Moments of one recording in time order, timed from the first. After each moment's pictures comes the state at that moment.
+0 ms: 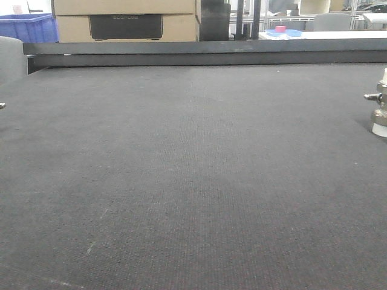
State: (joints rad) left arm 0.04 0.00 0.00 -0.07 -0.11 0.05; right arm 0.03 0.00 0.00 0.15 -0.07 -0.12
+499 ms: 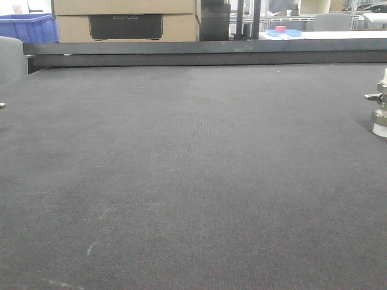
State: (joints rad) left arm 0.04 0.26 -0.54 -0.04 0.31 0.05; right arm 0.03 0.14 -0.51 0.15 0.28 -0.12
